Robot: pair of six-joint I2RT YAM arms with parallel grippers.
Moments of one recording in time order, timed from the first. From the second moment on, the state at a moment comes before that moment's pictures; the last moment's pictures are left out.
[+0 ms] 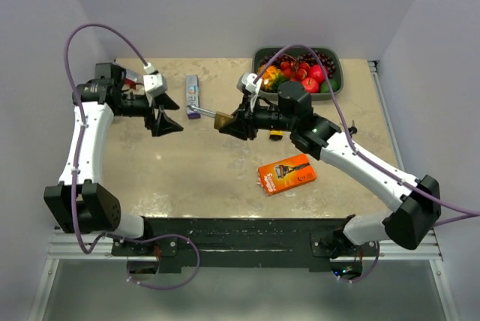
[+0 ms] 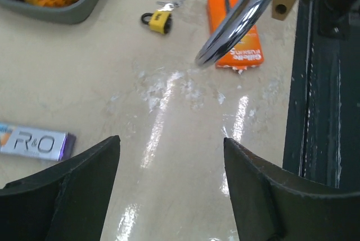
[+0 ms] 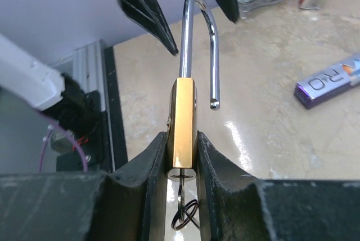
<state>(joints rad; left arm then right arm) 0.12 1.46 1.50 -1.19 1.15 1.02 0.74 1.38 1.22 -0.03 -0.56 0.11</state>
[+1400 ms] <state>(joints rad) -0.20 1.18 1.28 -0.99 1.19 0.91 0.76 1.28 1.17 -0.16 -0.72 -0.15</state>
